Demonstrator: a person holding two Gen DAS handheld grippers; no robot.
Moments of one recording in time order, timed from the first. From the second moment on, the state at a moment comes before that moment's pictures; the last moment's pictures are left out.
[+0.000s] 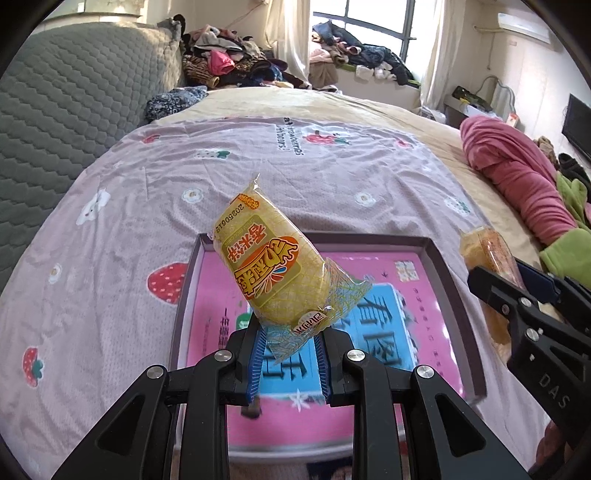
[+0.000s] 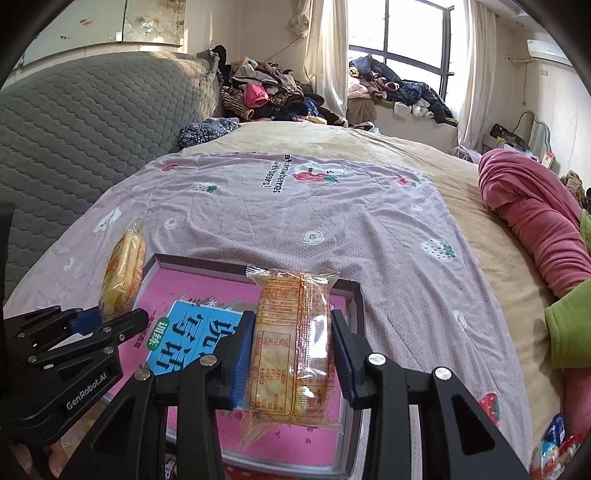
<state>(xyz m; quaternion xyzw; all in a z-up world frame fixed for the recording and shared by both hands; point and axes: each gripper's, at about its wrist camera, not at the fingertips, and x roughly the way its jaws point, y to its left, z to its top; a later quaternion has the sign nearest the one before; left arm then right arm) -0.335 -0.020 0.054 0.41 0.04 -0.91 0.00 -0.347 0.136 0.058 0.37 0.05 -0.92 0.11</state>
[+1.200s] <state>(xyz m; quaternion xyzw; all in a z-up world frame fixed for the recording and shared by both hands) -0.393 -0.030 -0.017 0.47 0.03 -0.88 0.02 -0.418 0.130 -0.022 0.44 0.07 -0.89 0.12</state>
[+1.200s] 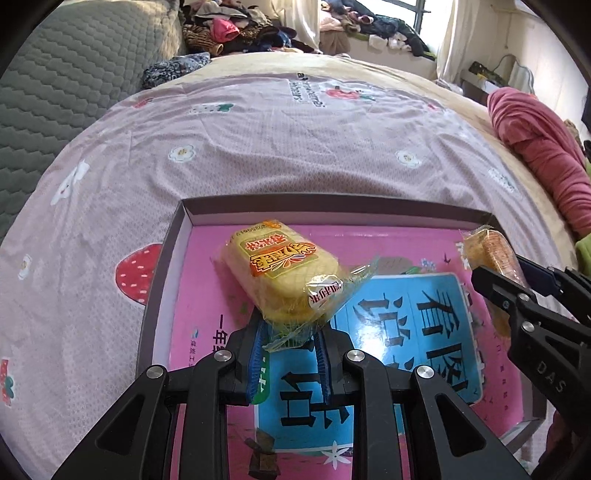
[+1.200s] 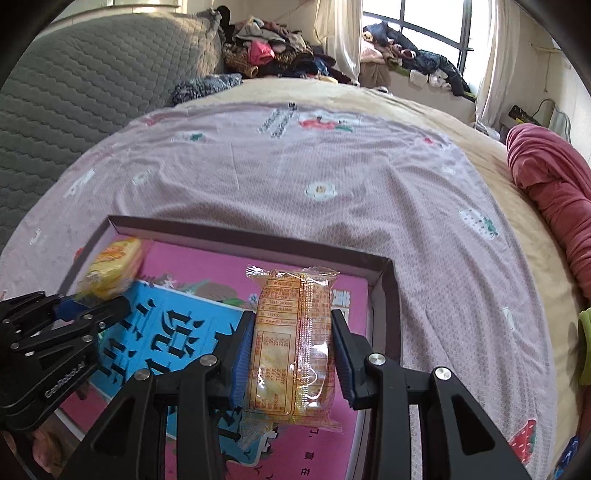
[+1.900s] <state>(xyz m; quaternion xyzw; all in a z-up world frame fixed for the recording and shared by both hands) -0.390 -0.029 -0.027 0.48 0.03 -0.87 0.02 -0.427 0.141 -0.034 0.46 0.04 -0.88 0.12</state>
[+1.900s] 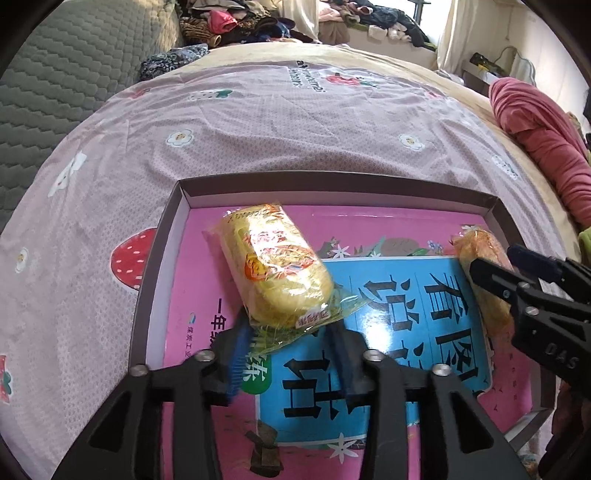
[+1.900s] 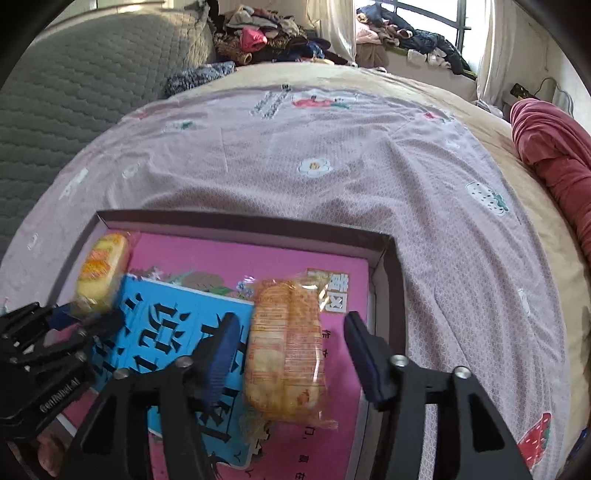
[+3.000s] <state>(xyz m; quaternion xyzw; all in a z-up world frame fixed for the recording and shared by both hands) -0.351 -0.023 0.034 0.43 -0.01 -0.90 0.05 -0.381 0.153 0.026 0.38 0.05 -0.92 0.11</state>
